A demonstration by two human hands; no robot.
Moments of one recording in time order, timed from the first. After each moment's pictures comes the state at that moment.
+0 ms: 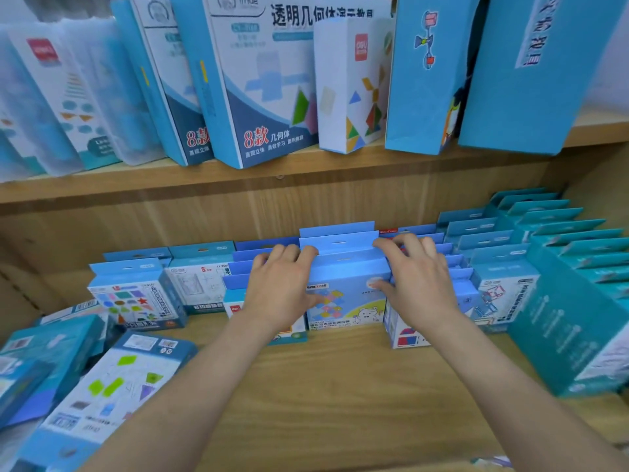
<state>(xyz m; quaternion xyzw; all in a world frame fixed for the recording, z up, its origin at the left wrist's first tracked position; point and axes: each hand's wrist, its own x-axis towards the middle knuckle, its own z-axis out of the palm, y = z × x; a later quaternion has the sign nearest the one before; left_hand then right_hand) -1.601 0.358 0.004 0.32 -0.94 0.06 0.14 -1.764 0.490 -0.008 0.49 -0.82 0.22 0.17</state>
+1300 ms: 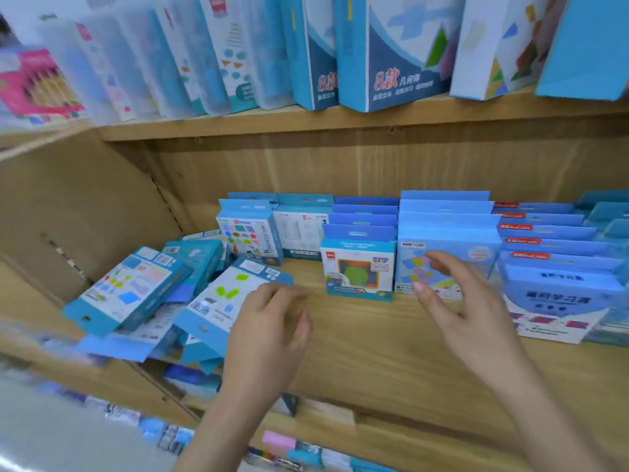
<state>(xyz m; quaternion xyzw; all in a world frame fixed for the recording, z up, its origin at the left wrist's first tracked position) -1.437 0.445 -0.028 0.48 -0.80 -0.06 0.36 -1.676 0.518 -0.031 0.53 -0.69 0.48 -0.09</state>
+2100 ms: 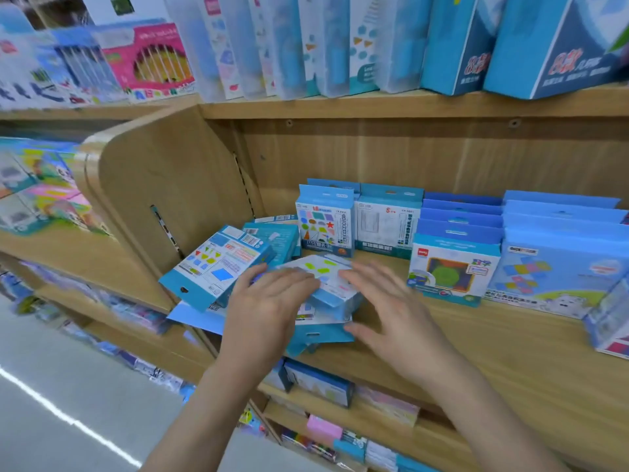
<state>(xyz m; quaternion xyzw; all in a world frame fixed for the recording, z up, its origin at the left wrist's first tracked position) -1.309 0.396 -0.019 0.37 -0.86 0.13 0.32 -1.514 0.442 -0.038 0.75 -0.57 0.31 -0.08</state>
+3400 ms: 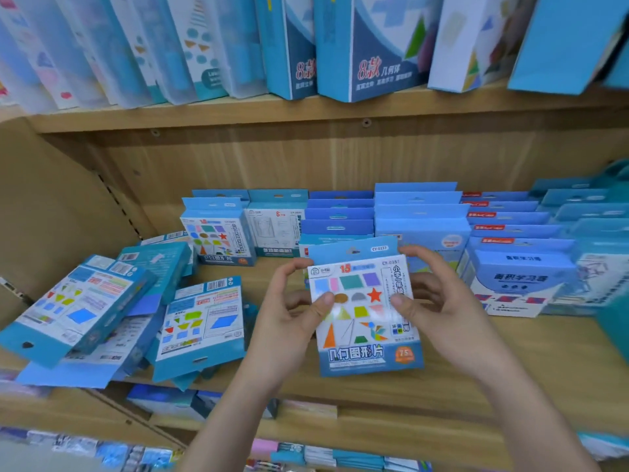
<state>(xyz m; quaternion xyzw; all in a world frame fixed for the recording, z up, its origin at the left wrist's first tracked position) -1.467 0.443 -0.017 0.35 -0.62 -0.59 0.38 -1.649 0.530 -0.015 0.46 -0.60 0.57 -0.31</state>
